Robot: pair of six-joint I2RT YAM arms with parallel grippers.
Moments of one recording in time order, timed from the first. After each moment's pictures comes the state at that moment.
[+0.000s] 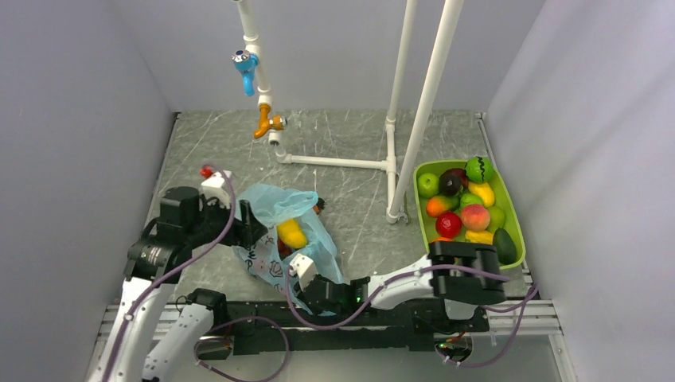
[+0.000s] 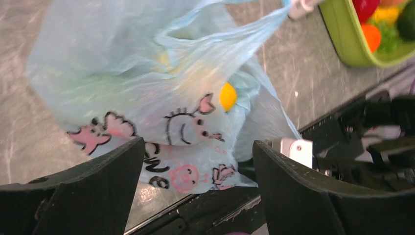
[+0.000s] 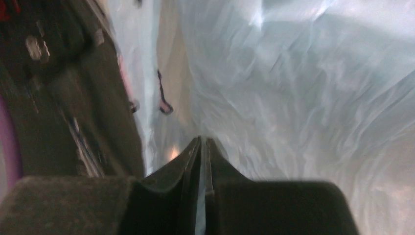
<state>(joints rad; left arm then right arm) -0.14 0.64 0.92 -0.91 0.42 -0.20 1.52 1.65 0.71 0.29 0.32 0.46</state>
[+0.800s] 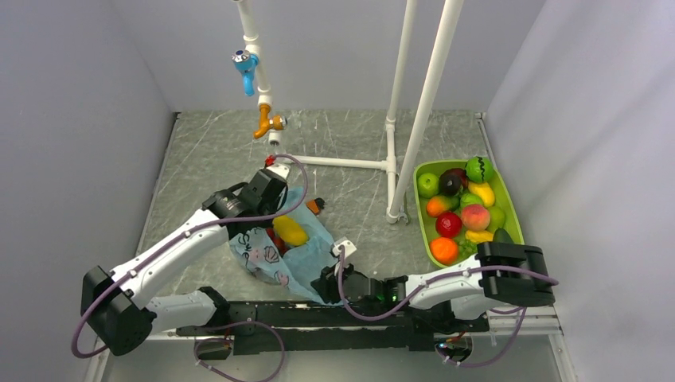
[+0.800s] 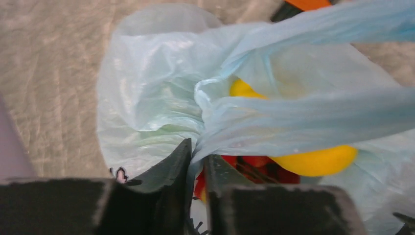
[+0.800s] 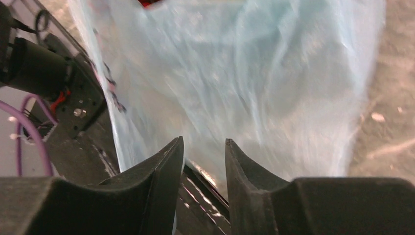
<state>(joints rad) -0.69 1.16 1.00 -0.82 -0.38 -0.23 1.51 1.38 0.43 0.52 0.52 0.64</state>
